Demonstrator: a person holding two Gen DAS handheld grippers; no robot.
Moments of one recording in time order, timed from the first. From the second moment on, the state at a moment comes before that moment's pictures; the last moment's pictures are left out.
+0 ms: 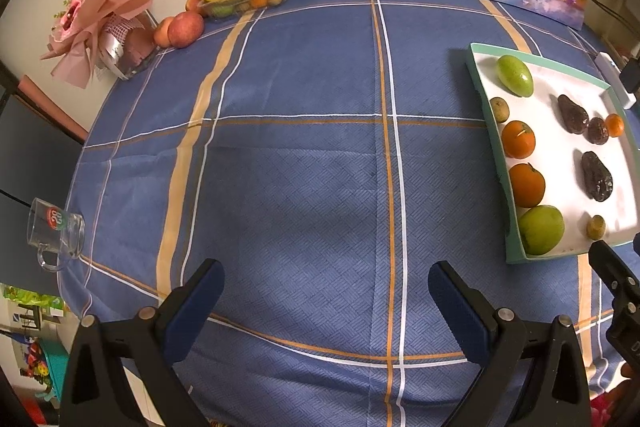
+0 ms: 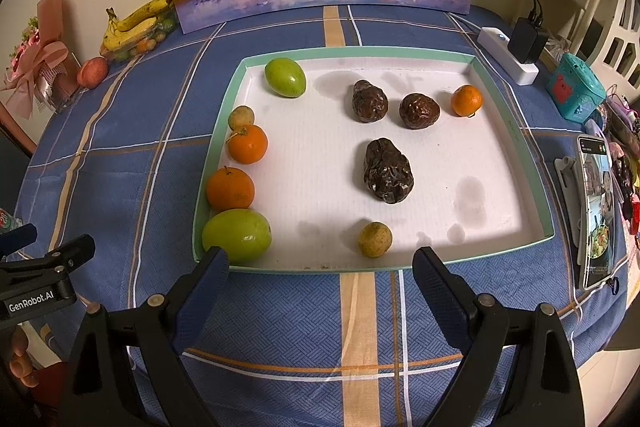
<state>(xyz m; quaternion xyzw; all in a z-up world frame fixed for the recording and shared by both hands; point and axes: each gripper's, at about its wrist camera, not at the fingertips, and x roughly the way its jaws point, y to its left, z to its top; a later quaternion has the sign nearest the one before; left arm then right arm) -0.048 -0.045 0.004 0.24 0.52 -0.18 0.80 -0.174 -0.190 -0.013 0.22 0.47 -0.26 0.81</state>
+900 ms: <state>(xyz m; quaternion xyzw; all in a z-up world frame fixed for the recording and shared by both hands) -0.044 -0.041 0.002 0.24 0.53 -0.17 0.79 -0.177 -0.190 -0.017 0.22 0.48 -0.26 0.81</state>
